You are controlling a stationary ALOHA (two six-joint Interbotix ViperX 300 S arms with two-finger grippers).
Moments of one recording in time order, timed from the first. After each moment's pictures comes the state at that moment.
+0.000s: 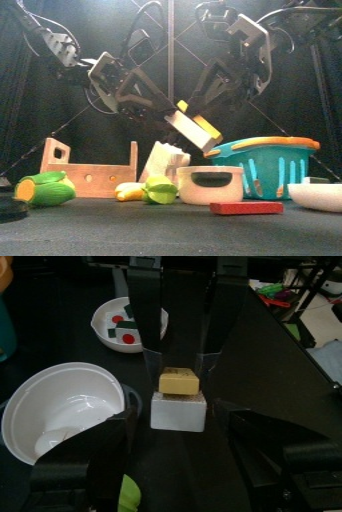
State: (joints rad) left arm 0.10 0.07 0.72 0.87 -0.50 -0.68; right arm 0.31 -0.03 0.67 -1.52 0.51 1.96
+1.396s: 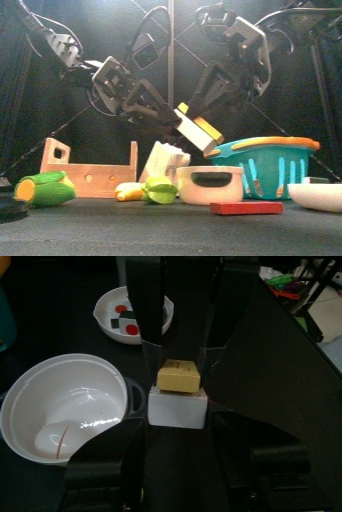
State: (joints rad) left arm 0.10 0.07 0.72 0.86 -0.46 -0.68; right arm 0.30 -0.03 0.67 -1.49 0.51 1.96
